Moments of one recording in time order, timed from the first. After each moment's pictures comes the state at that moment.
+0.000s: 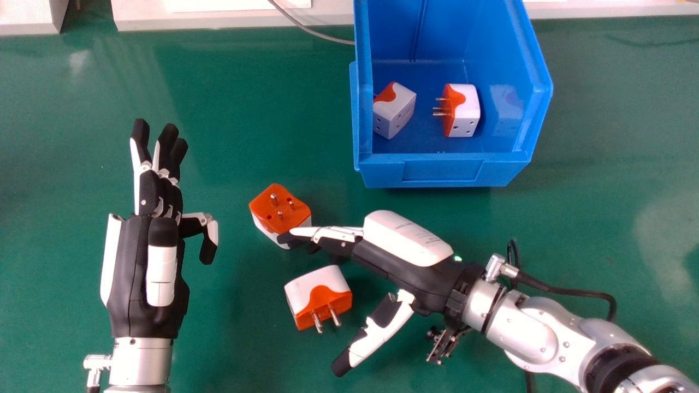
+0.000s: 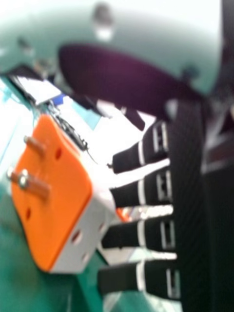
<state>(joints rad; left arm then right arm) -0.17 0.09 0.32 0.95 -0.39 -1.14 -0.61 -0.60 -0.24 0.52 1.21 -0.68 -1.04 -0.19</state>
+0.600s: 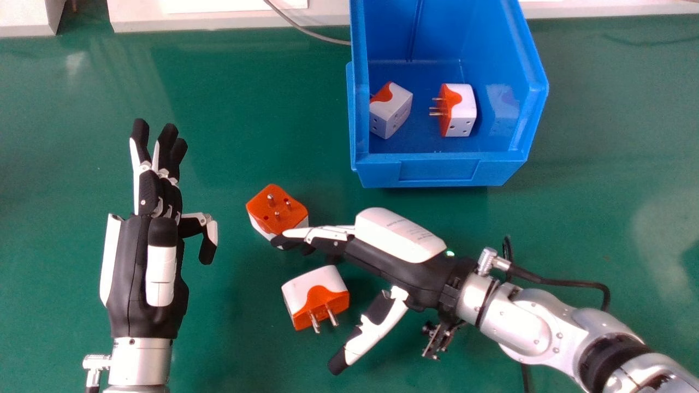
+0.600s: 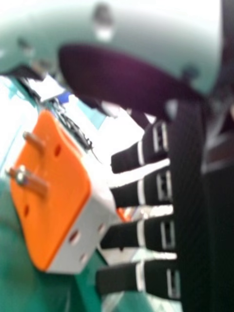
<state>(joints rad) -0.17 0.09 0.32 0.95 -0.39 -1.14 -0.61 -0.65 -0.20 0.56 1.24 -0.68 -1.01 -0.19</state>
